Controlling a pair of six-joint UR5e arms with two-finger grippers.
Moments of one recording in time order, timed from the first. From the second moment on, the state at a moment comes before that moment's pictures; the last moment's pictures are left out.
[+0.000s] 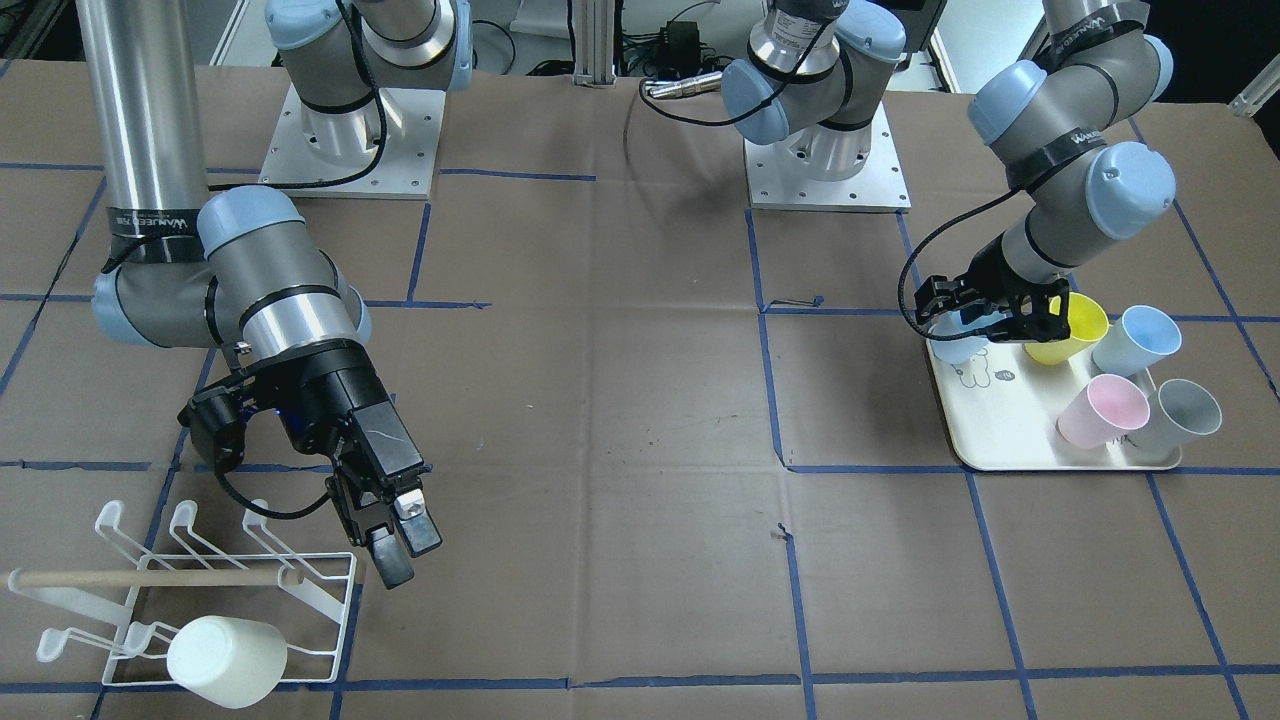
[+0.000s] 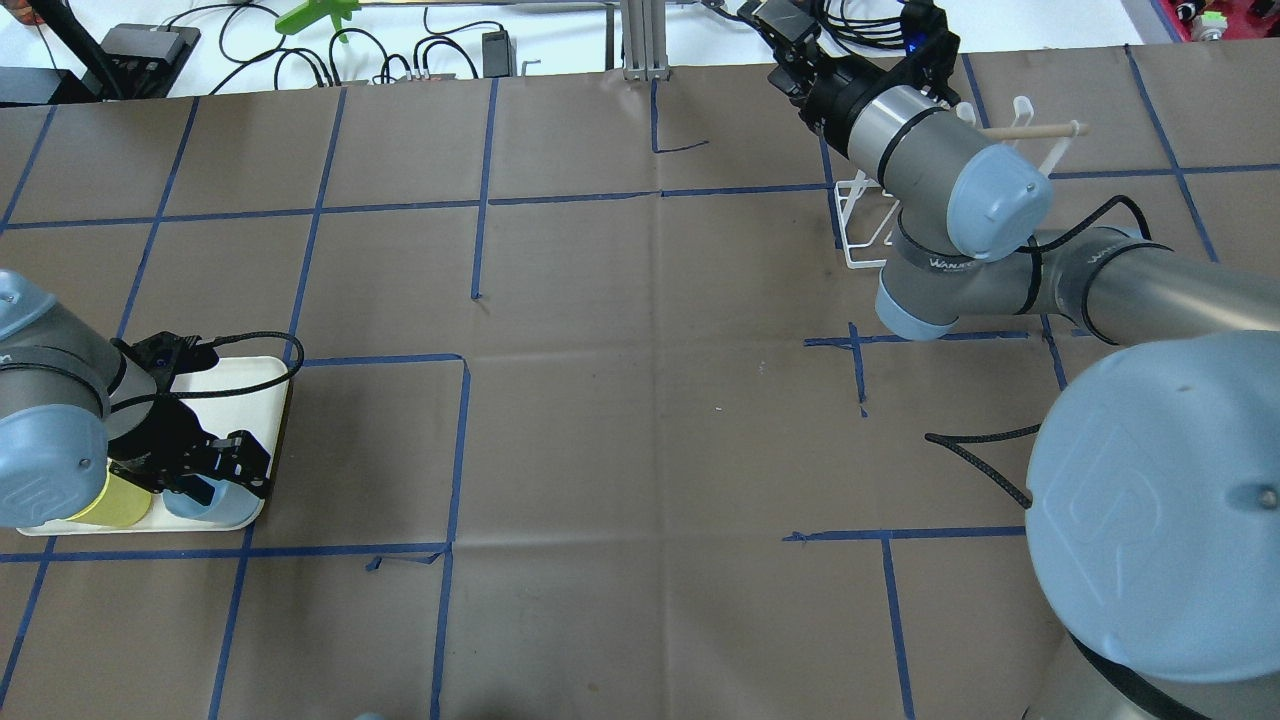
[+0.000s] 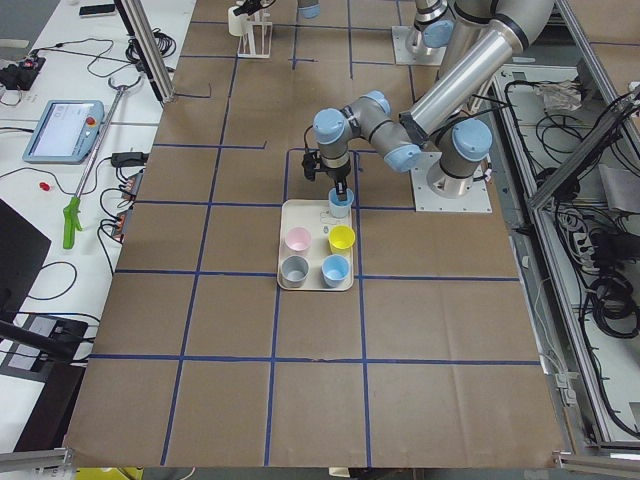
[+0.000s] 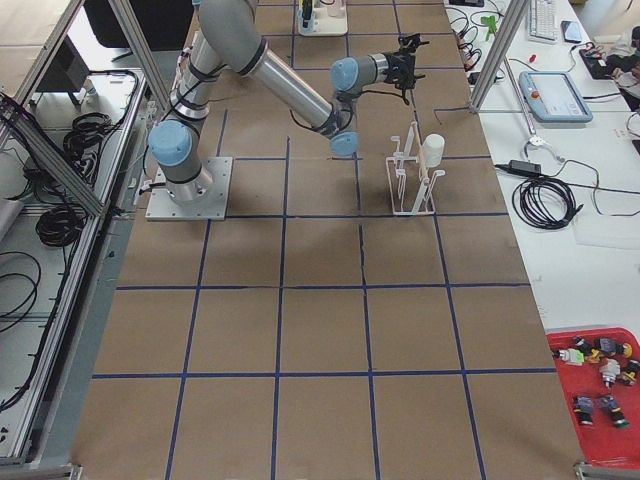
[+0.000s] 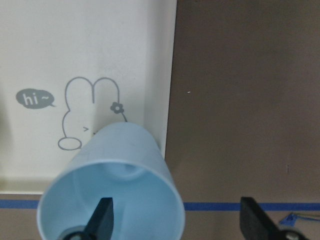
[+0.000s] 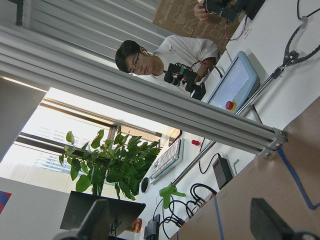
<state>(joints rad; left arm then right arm) -1.00 -1.59 -2.23 -1.10 1.61 0.50 1.56 -1.03 1.83 -3.73 -1.03 1.14</state>
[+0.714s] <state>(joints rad) -1.00 -1.57 -2.21 -1.11 1.64 0.49 1.66 -1.03 1.83 -3.73 -1.05 1.49</state>
